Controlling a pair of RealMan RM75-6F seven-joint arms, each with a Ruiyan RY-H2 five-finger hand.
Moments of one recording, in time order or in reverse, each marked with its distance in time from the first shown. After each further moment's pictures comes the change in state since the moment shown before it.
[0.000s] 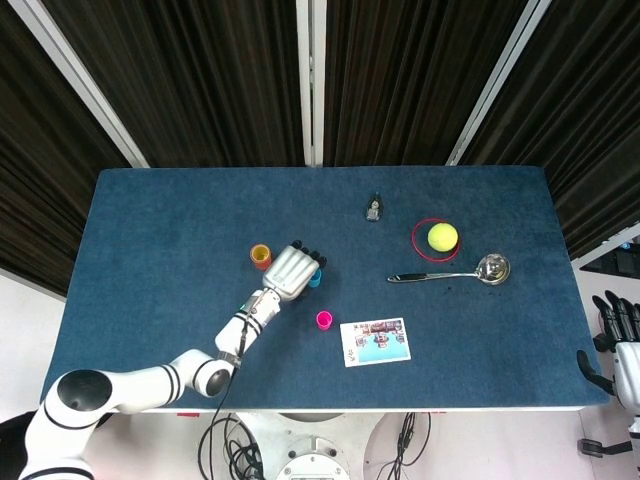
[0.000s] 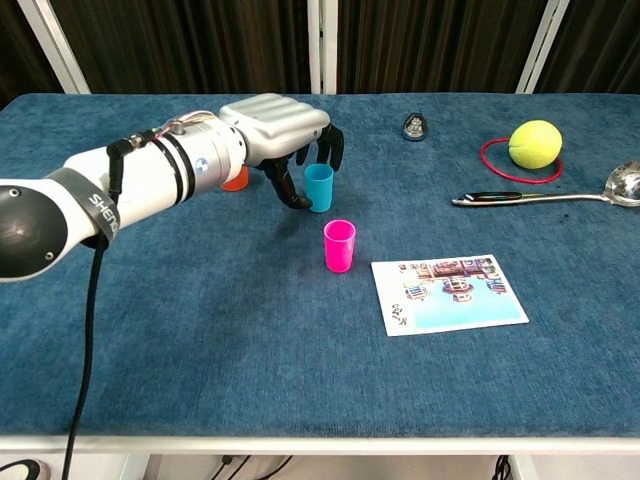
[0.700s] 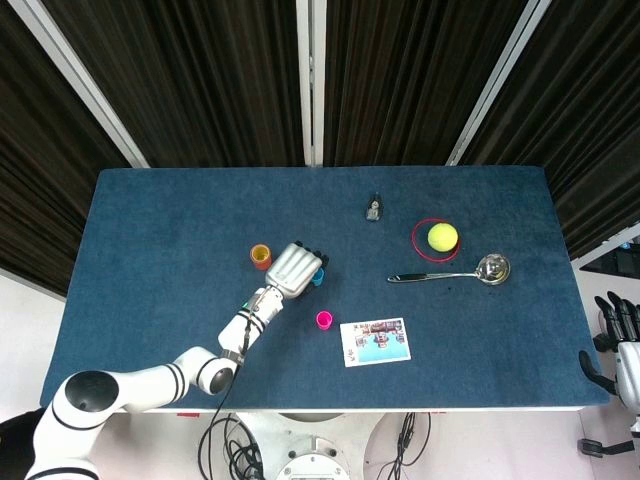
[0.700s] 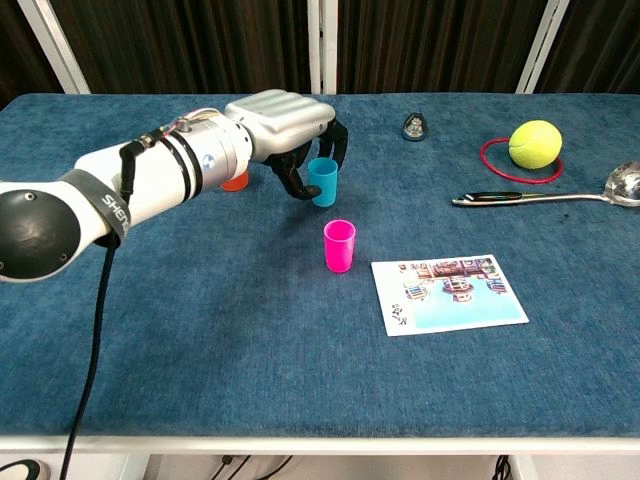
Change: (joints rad) left arm -0.005 -0.017 -0.013 0.036 0.040 0.015 -0.072; right arm 0.001 -0.002 0.000 0.015 0.012 -0.015 0.016
